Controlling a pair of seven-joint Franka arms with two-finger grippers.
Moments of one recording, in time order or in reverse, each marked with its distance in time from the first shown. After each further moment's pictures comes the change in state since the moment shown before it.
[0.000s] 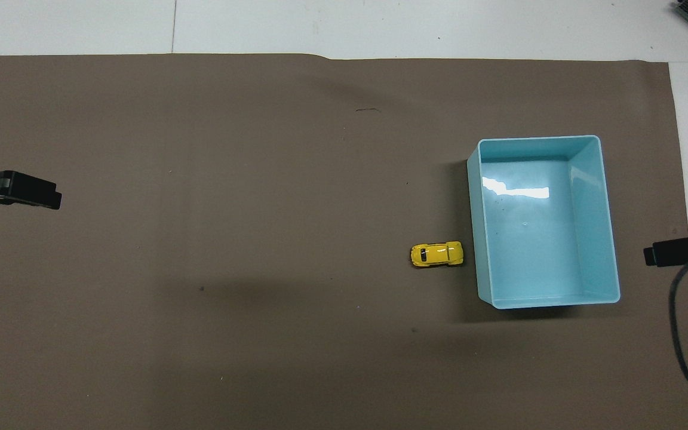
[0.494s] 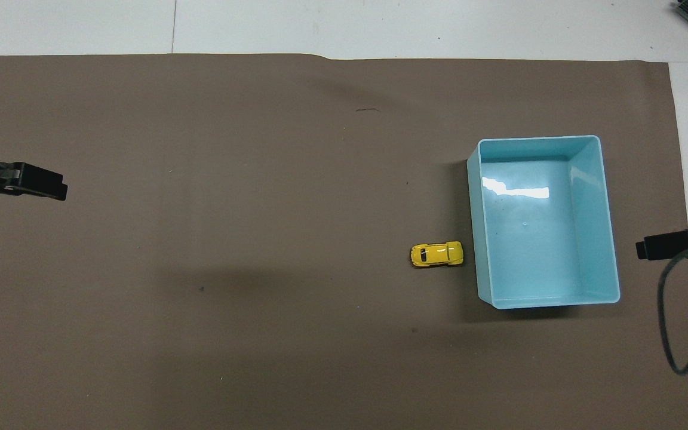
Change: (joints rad) left arm 0.000 0.020 0.006 -0.003 0.000 0.030 0.000; right arm 0.001 0.007 0.004 -0.026 0.000 0.056 0.018
